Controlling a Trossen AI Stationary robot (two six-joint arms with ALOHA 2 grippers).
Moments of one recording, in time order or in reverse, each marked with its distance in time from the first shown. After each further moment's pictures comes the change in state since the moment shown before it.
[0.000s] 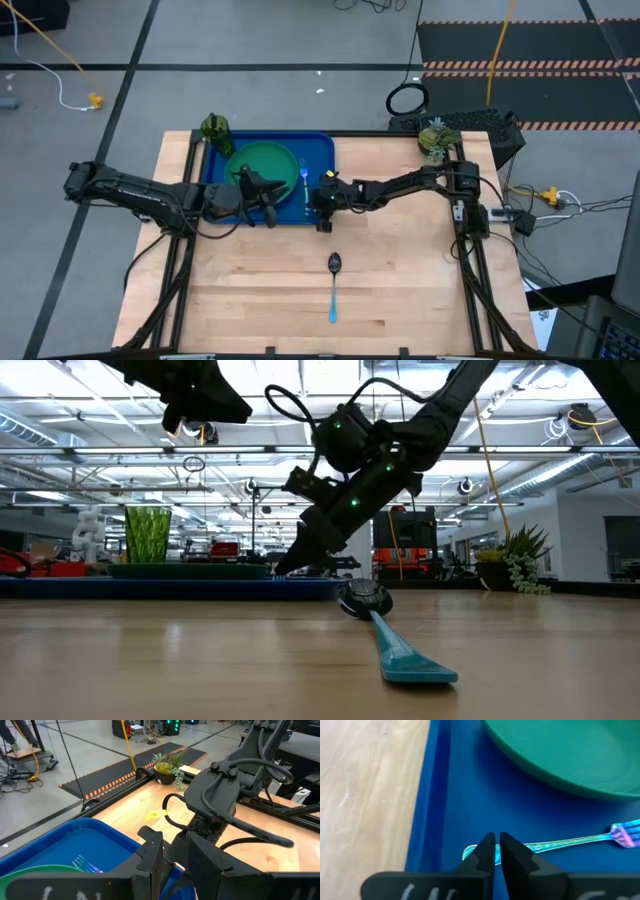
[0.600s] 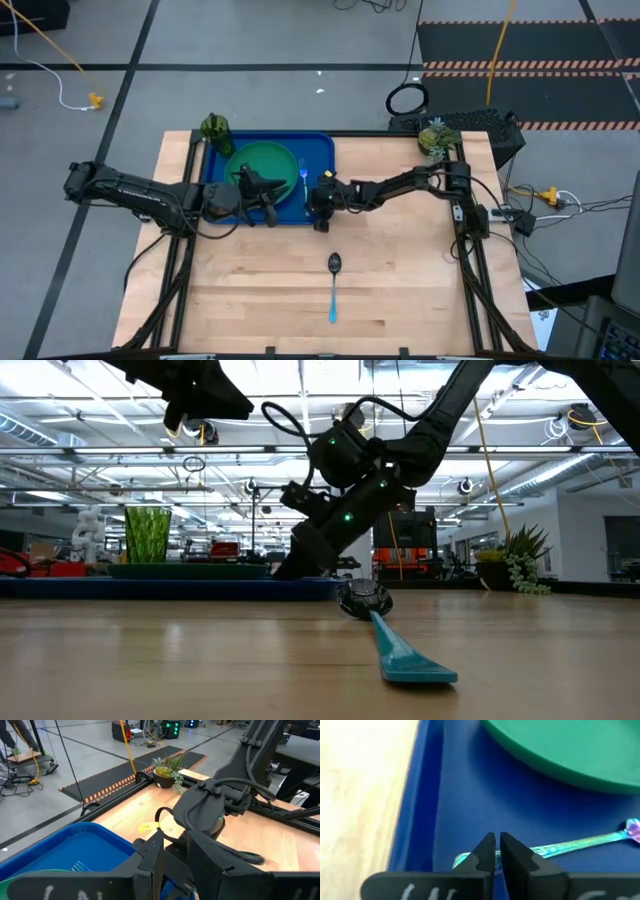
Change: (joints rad) left arm 0.001 0.000 0.000 0.029 -0.002 0.019; right arm -0.018 0.065 0.013 0.071 -0.025 0.033
